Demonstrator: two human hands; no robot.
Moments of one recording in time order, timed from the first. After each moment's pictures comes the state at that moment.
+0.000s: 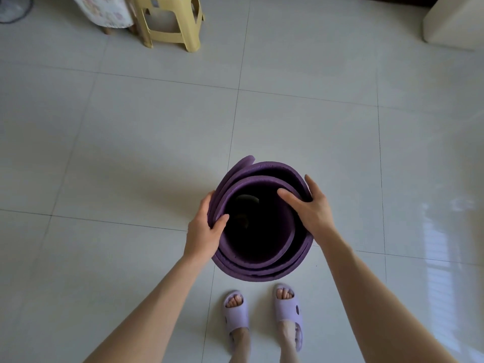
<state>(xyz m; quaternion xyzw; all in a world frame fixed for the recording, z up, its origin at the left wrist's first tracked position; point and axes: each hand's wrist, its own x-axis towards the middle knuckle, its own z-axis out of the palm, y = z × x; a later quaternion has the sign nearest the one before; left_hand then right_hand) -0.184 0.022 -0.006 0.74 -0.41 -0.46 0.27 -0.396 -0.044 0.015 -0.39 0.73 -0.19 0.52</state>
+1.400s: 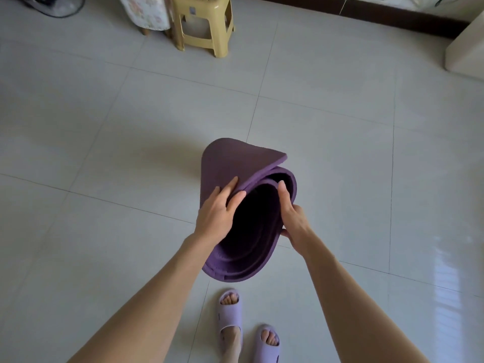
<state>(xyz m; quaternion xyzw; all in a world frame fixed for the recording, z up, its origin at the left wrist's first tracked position) -0.195 0.039 0.011 0.76 -0.47 -0.41 0.17 -0.358 0.001 0.018 -0.30 0.68 -0.13 0.65</state>
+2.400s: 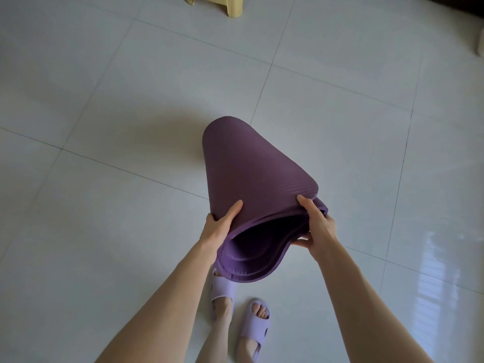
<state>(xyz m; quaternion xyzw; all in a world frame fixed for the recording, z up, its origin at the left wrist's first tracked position) -0.219 0.119 -0.071 0.75 0.01 -0.61 0.25 -0.405 0.049 -0.032 -0.14 0.75 -0.20 0.62</state>
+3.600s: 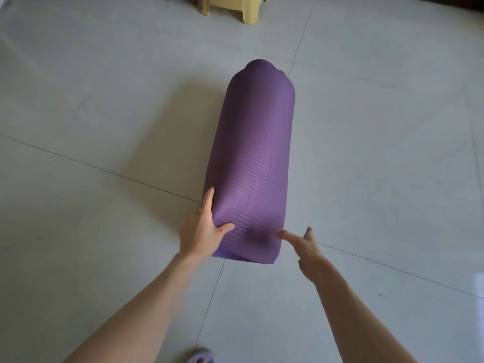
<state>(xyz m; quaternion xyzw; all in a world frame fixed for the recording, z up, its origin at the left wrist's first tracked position) -0.140 0.165 -0.329 0.83 -0.46 -0.26 0.16 -0.349 0.114 -0.341 -0.28 0.65 -0.18 0.69</state>
